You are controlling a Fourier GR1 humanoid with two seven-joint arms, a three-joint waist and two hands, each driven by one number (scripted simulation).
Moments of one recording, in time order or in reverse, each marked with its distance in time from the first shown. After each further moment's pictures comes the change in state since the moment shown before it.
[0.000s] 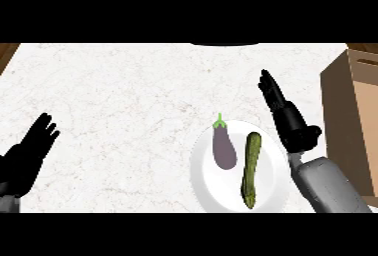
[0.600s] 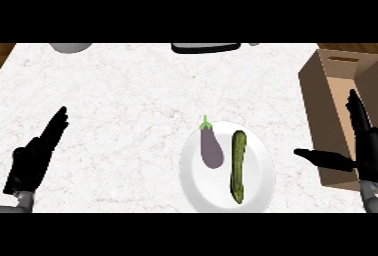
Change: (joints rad) left arm -0.044 0.044 -0.138 0.016 -0.281 0.032 -0.137; right arm 0.279 -0.263 -0.154 -0.123 0.158 -0.231 0.081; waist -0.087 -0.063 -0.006
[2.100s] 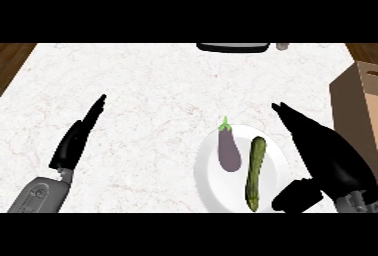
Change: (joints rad) left arm -0.183 -0.110 -0.100 0.151 -0.144 -0.013 -0.053; right arm -0.412 -0.184 0.447 -0.556 0.219 0.529 1.287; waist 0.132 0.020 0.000
